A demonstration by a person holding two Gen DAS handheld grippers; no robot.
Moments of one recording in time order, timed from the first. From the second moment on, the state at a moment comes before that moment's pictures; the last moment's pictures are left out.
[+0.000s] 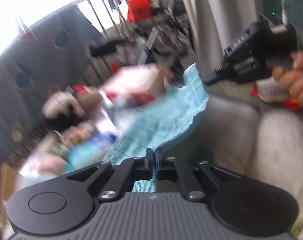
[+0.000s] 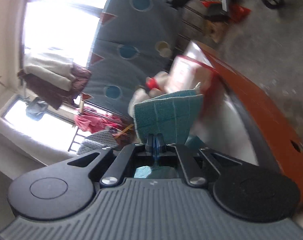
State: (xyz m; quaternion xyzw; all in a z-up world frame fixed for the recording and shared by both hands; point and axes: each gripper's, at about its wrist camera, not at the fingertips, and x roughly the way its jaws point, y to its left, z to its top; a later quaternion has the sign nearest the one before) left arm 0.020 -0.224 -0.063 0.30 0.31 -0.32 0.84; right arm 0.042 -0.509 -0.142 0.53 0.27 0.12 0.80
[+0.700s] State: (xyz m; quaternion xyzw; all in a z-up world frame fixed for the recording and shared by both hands) left arm 0.008 -0.196 -0.087 0.22 0.39 -0.33 0.83; right arm 0.029 -0.495 -0.148 0.39 0.38 -0.02 0.84
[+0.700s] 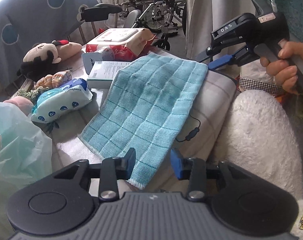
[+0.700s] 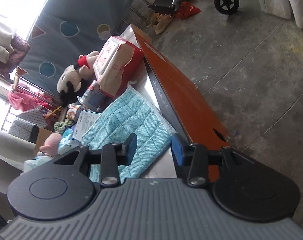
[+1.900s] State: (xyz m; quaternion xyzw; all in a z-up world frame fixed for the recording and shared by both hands) left arm -0.002 -0.155 -0.094 0.18 0.39 -0.33 0.84; right arm 0.073 -0.335 -0.142 0.33 0.50 0.29 0.74
